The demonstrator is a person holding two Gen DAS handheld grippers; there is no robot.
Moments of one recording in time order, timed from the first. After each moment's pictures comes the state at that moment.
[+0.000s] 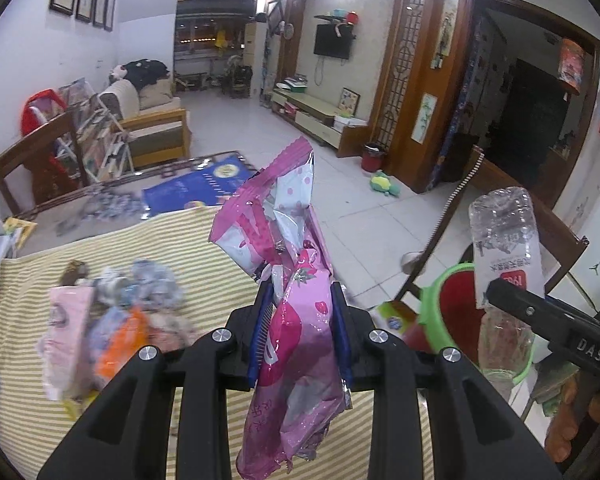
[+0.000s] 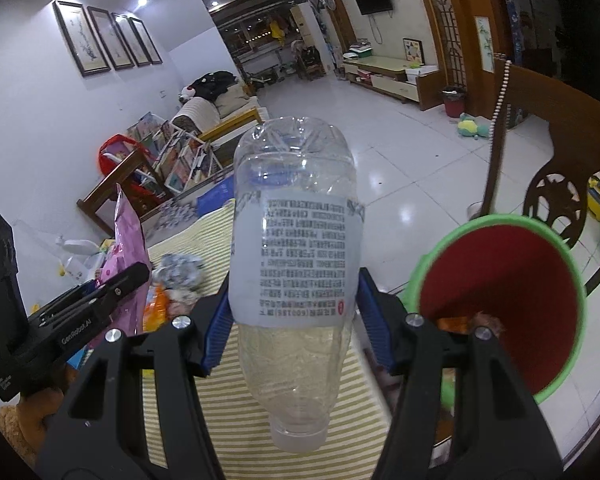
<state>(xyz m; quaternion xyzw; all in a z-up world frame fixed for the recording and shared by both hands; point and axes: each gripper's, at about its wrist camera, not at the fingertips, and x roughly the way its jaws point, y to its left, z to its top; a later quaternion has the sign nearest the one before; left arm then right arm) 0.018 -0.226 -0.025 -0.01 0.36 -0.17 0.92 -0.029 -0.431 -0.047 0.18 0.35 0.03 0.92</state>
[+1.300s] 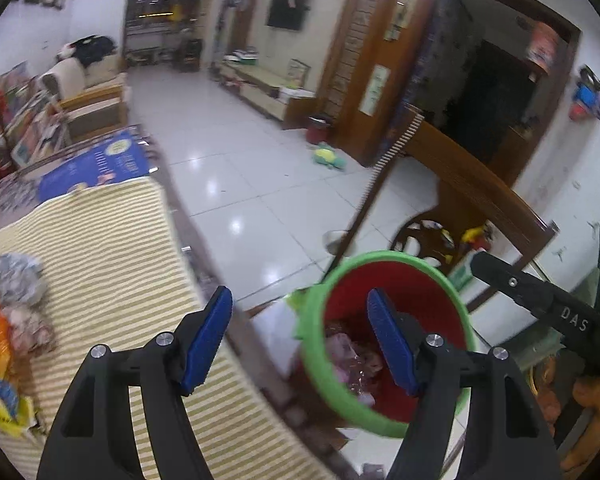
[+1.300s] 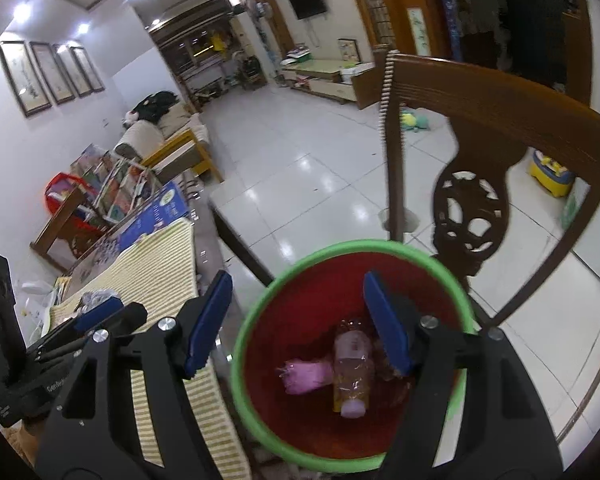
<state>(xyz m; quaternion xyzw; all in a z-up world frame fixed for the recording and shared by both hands) 0.032 -0.360 -0.053 -0.03 0.40 -0.24 0.89 -0.036 -0.560 -0.064 0.21 0.35 -0.05 0.91</state>
